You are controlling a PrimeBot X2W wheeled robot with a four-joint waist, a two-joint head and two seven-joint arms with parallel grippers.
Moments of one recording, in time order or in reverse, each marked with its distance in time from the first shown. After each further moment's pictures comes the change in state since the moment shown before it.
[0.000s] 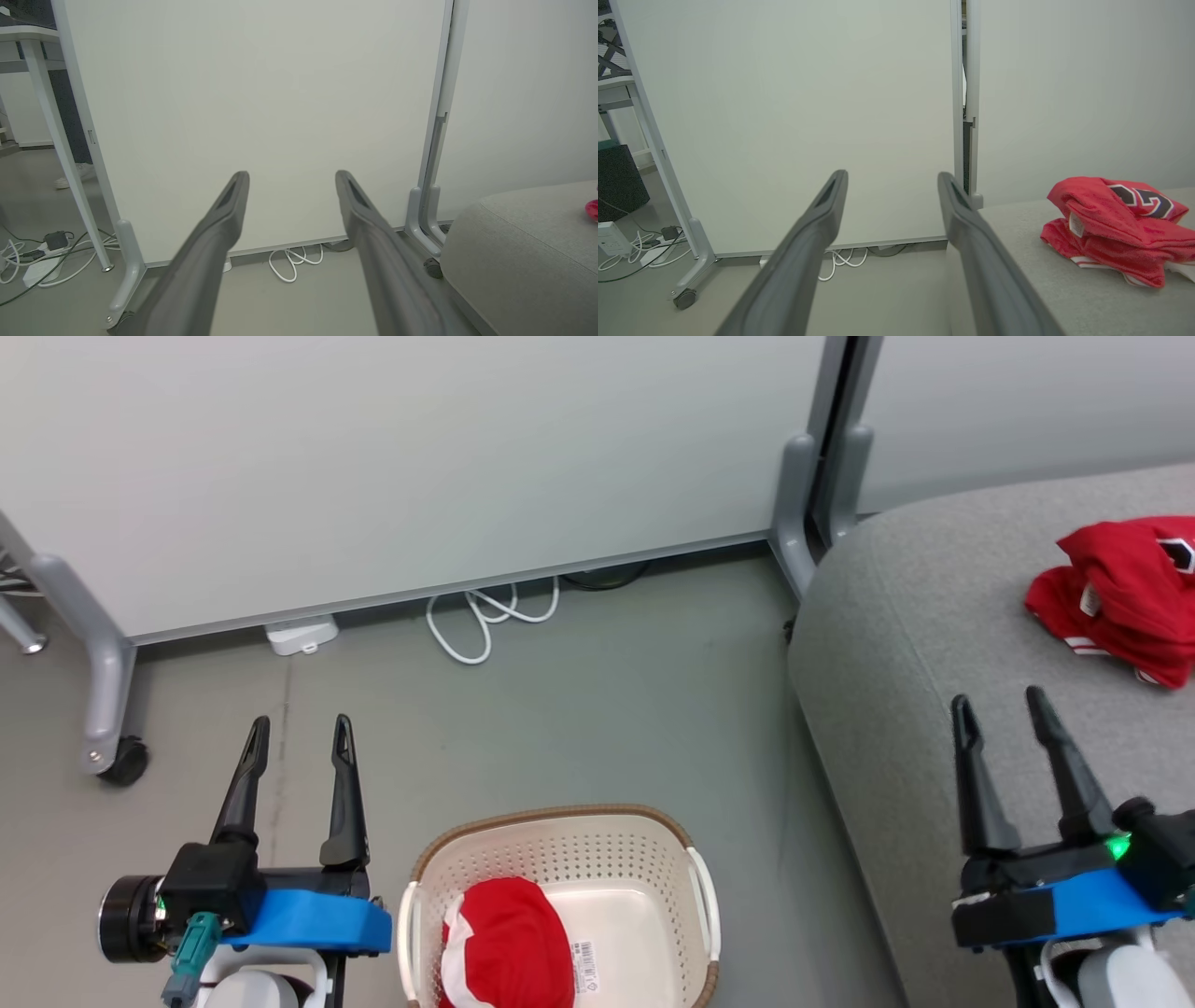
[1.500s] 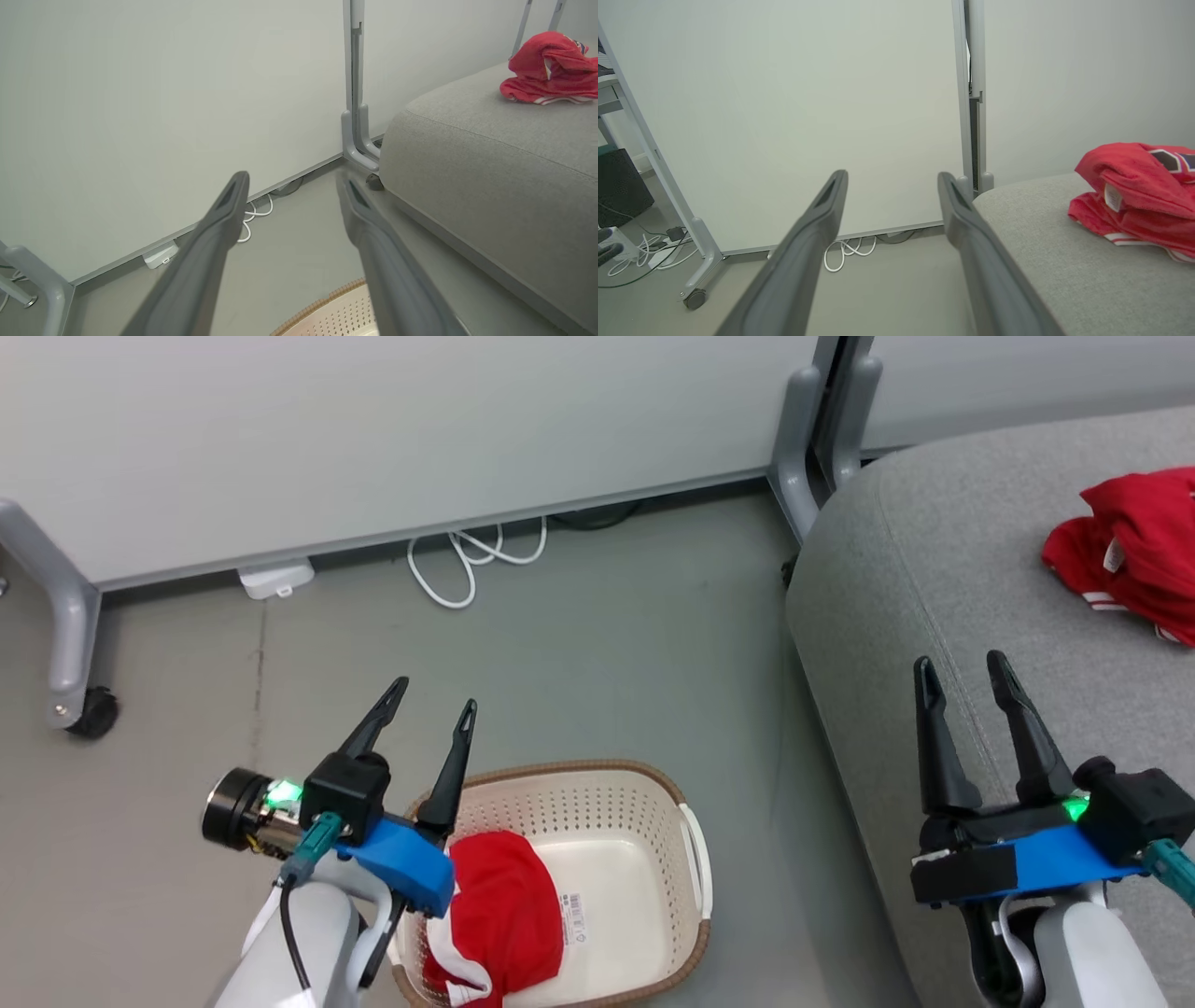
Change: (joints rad) left arm -0.225 0.068 -0.241 0.304 0.013 -0.093 -0.001; right arm -0.080 0.084 0.011 0.069 -0.018 0.000 0.000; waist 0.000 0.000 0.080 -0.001
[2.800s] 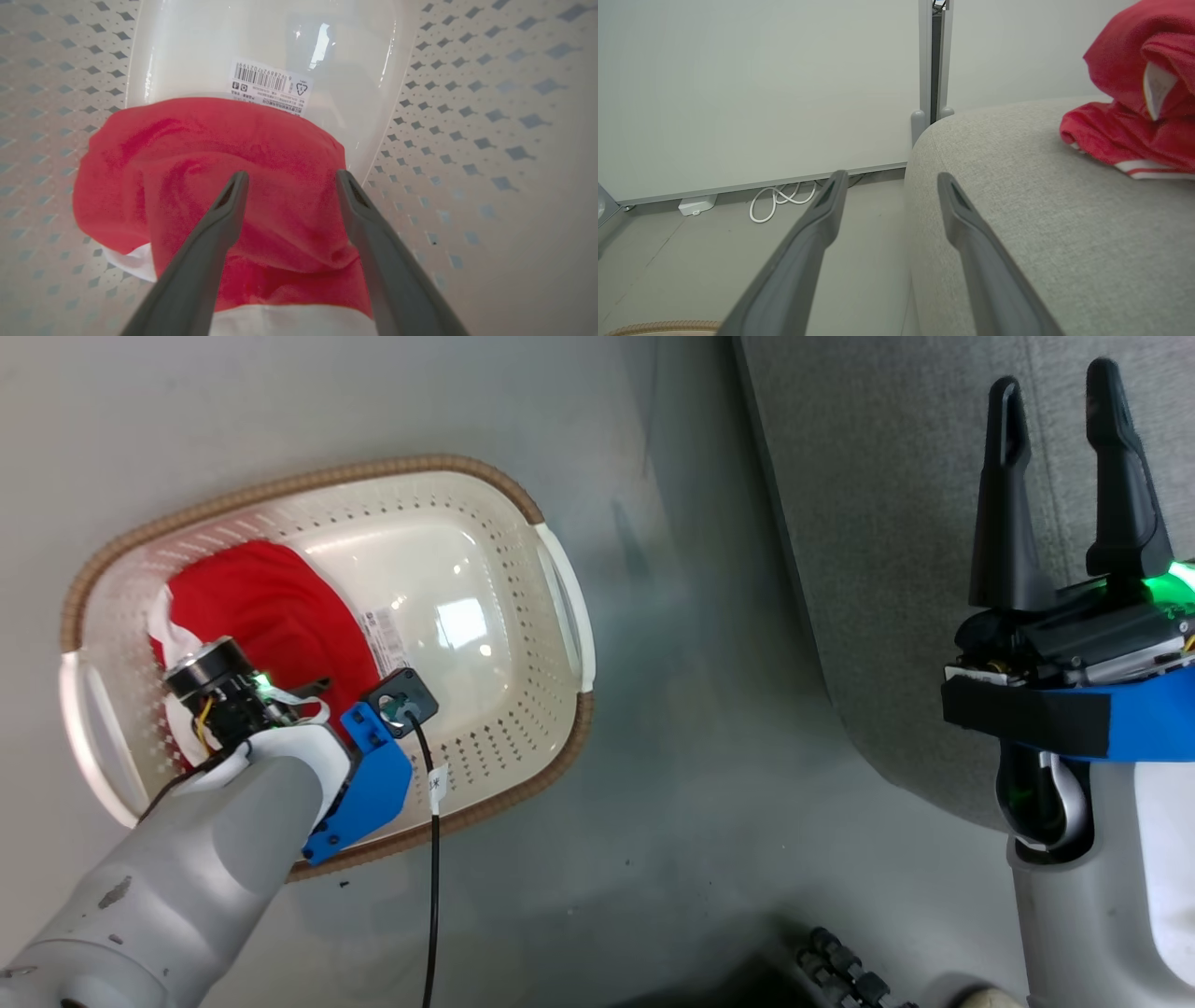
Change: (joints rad) left arm -0.603 0.152 -0.967 0.600 -0.214 0.000 0.434; right arm -0.297 0.002 0.023 -0.213 0.022 0.000 0.000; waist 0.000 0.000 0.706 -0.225
